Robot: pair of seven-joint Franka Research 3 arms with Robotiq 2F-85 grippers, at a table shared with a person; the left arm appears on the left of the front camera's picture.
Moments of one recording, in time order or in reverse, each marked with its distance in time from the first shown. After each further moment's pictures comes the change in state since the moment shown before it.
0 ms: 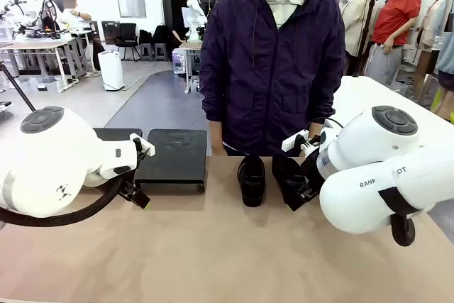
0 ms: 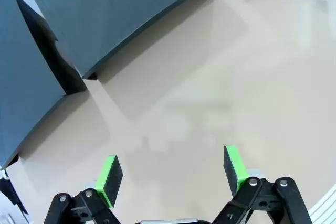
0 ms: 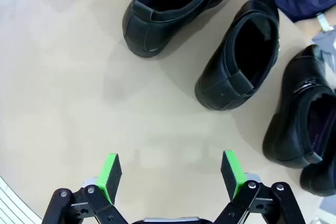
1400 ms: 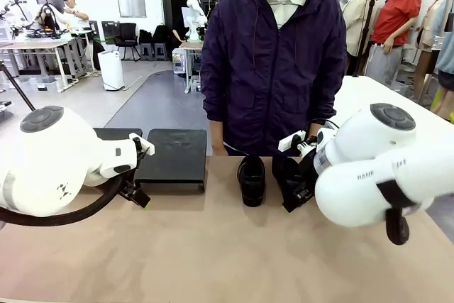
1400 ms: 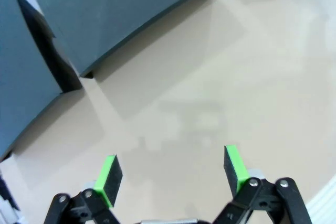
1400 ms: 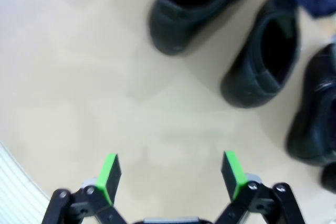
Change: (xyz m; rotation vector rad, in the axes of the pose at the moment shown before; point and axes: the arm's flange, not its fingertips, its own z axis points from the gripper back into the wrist) left arm 0.005 -0.003 0.007 -0.032 0.000 0.051; right arm 0.008 0.014 0.012 0.120 0.024 -0.037
